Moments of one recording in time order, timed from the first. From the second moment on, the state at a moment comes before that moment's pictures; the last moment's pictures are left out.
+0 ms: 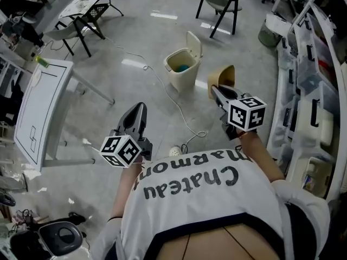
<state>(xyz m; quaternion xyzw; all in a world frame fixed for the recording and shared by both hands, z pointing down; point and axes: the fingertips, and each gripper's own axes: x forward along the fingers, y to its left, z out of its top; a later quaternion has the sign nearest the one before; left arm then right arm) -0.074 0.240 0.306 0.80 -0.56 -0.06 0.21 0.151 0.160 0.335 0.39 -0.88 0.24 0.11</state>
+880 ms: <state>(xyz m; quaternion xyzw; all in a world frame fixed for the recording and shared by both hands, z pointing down) -0.167 0.166 0.287 0.82 -0.54 -0.08 0.18 0.055 0.095 0.306 0.40 -0.89 0.21 0.09</state>
